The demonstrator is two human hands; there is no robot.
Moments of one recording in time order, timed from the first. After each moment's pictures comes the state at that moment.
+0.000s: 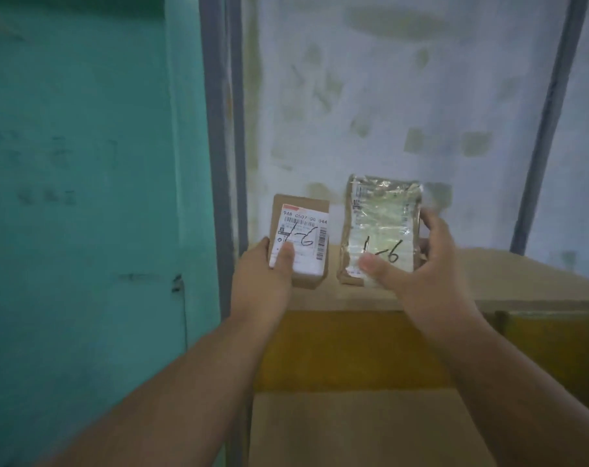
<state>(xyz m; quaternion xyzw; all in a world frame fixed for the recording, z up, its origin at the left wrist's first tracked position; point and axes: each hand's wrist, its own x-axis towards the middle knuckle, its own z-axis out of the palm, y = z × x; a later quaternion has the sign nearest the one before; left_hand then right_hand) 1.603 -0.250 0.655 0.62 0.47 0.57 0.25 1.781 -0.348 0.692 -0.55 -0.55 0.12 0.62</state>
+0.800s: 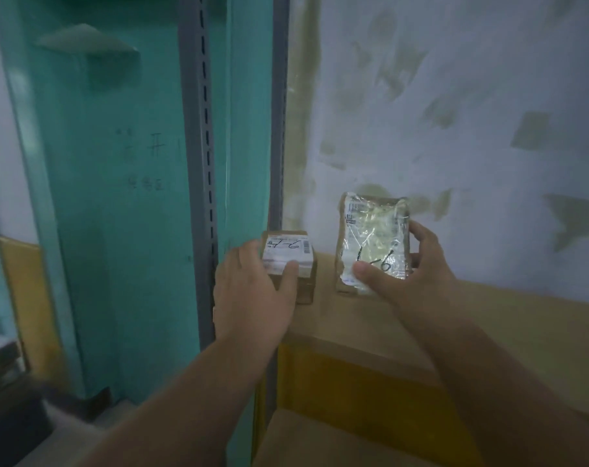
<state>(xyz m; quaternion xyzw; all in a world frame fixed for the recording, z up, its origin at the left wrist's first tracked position) 1.668 -0.211 0.647 0.52 0.68 0.51 -0.03 1.863 -0.190 0.680 -0.49 -0.64 0.22 0.55</state>
